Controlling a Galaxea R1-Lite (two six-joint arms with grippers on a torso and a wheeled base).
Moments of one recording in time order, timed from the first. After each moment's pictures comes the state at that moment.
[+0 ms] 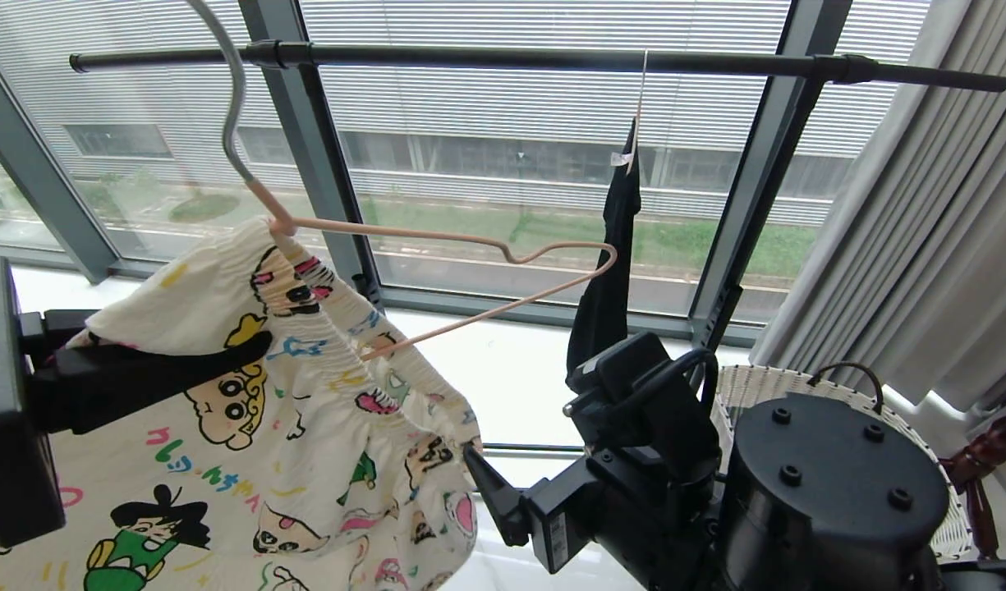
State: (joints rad) left arm -0.60 1.02 -0.98 0.22 -0.13 0.23; right arm 1.23 1.77 -0.74 -0.94 -0.45 0.06
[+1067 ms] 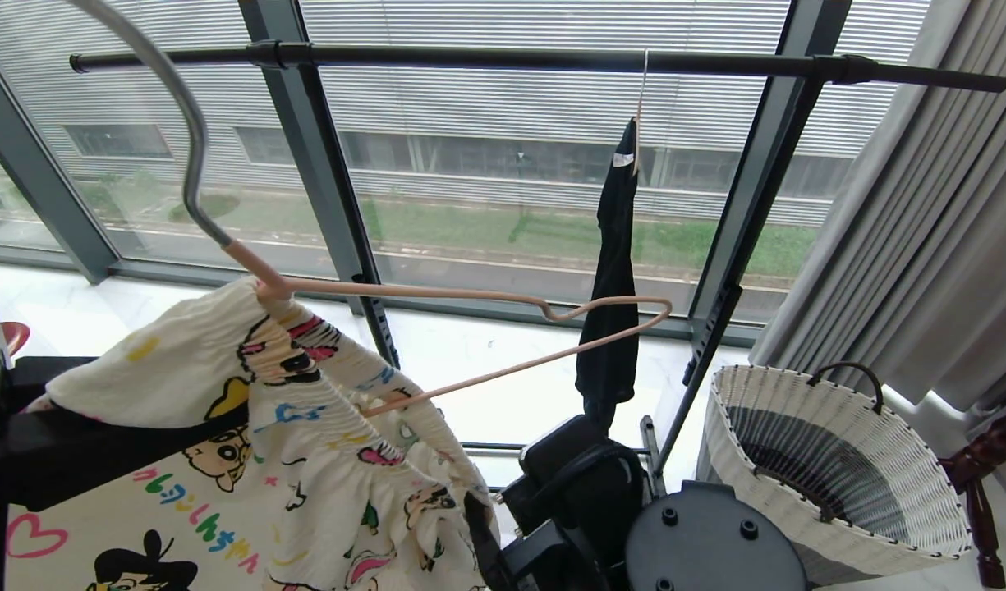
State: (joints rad) left arm -0.72 0.99 -0.98 0.29 -0.12 0.23; right arm 1.29 1.88 -0.72 -0.94 -0.66 0.00
